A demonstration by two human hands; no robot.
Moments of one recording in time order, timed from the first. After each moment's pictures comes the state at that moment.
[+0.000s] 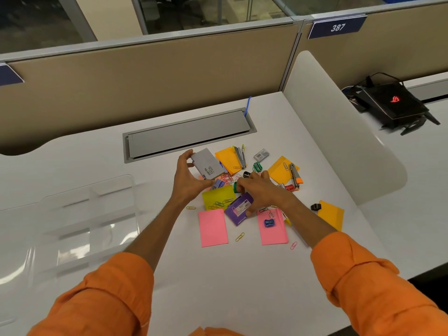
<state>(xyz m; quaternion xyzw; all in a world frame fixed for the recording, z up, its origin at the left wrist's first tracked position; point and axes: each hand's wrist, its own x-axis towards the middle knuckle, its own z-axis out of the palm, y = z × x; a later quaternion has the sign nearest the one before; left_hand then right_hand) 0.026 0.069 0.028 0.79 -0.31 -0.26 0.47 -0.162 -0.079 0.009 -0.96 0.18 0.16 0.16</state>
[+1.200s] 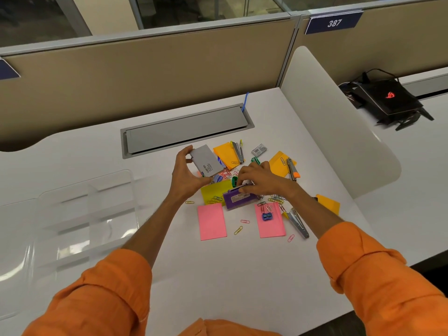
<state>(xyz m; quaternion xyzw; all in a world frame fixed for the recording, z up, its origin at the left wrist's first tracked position) 0.021 0.079 0.032 0.78 -0.35 -0.24 0.46 -0.165 -0.086 0.029 -0.96 0.17 0.12 0.19</state>
